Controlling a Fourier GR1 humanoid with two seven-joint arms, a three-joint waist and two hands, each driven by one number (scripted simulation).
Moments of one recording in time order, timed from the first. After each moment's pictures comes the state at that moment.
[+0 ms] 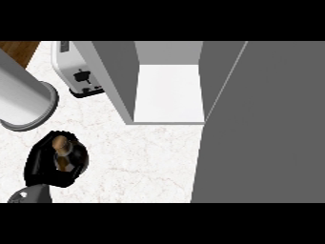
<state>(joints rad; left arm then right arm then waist) -0.14 0.18 0.22 -0.92 0.10 -0.30 -0.73 -0.11 -0.09 0.11 -2.49 -0.06 0.05 0.68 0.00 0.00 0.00</state>
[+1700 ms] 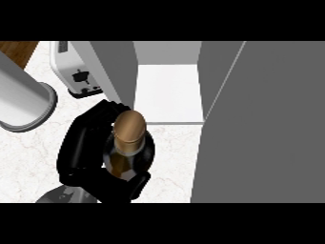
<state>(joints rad) -0.17 0.00 -0.30 -1.86 0.16 0.16 0.05 -0.07 -0.06 0.12 -2.49 -0.05 0.06 0.65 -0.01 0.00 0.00</state>
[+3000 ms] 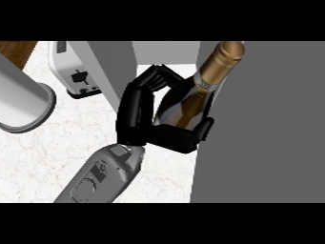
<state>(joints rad) -0.55 0.00 -0.45 -1.52 0.19 0.59 0.00 -0.04 -0.07 0.08 -2.50 -0.08 0.11 0.64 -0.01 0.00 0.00</state>
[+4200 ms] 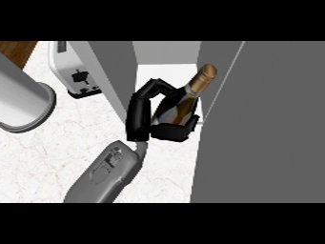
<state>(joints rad) -0.55 0.00 -0.47 -1.16 0.32 0.62 -0.37 -0.07 -0.06 0.08 -2.48 -0.07 0.10 0.63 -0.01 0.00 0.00</state>
